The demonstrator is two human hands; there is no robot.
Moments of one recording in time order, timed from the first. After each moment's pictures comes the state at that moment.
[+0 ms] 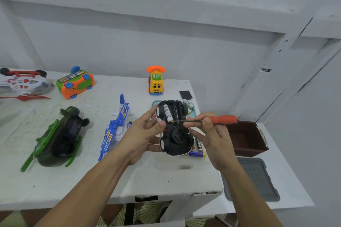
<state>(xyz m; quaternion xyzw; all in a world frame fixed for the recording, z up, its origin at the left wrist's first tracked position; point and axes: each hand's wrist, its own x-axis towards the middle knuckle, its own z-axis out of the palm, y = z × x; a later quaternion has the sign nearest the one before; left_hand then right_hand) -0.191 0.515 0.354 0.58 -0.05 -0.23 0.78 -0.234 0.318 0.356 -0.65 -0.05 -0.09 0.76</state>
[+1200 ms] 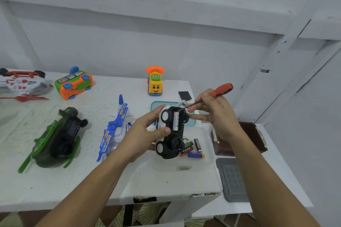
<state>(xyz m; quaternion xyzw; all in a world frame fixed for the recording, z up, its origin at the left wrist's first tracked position) -0.187 0.510 0.353 0.66 -0.06 -0.18 0.72 -0.188 0.300 0.404 -0.72 0.00 -0.04 0.69</state>
